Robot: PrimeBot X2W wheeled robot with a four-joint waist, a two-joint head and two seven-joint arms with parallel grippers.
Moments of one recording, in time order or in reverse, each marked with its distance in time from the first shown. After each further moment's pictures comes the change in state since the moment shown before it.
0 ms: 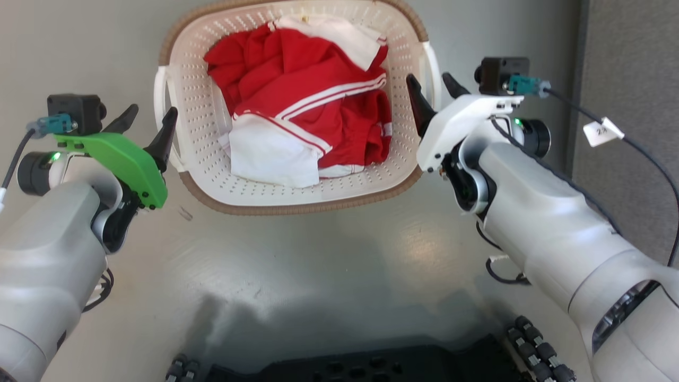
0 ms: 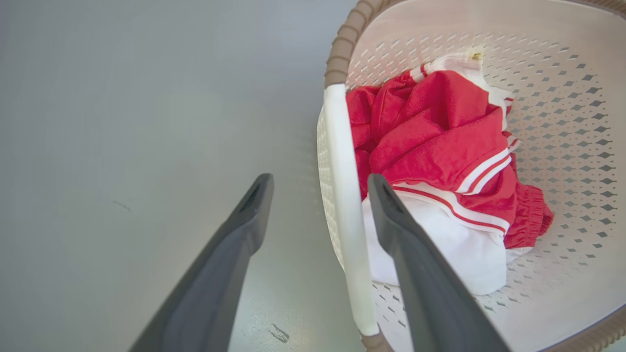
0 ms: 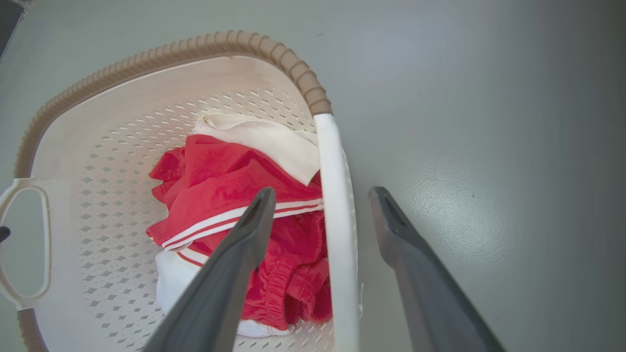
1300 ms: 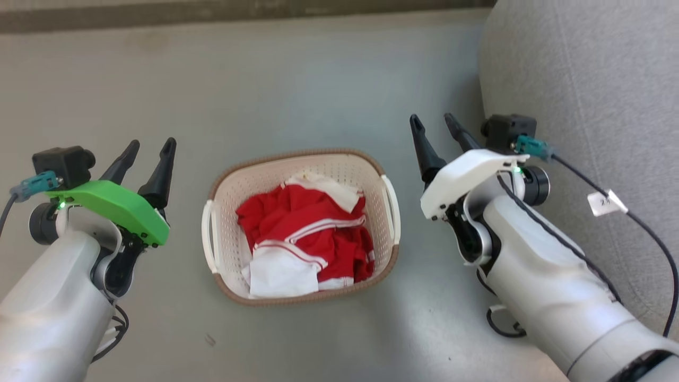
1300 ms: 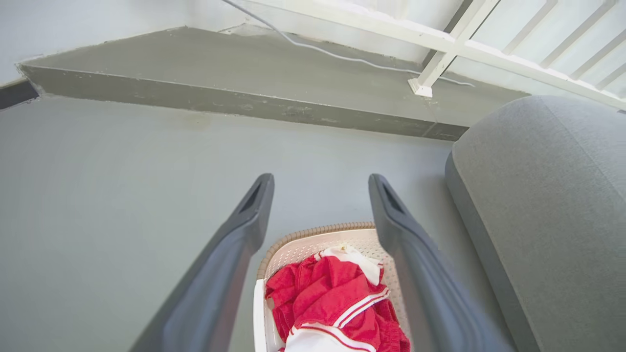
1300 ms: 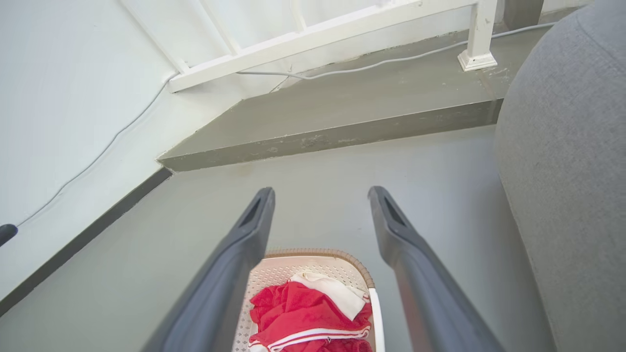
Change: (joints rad) left arm 0.277 0.024 0.375 -0.225 0.146 0.000 -0.005; right arm 0.279 -0.006 -0.318 -0.248 -0.325 0.009 0.001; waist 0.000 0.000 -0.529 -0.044
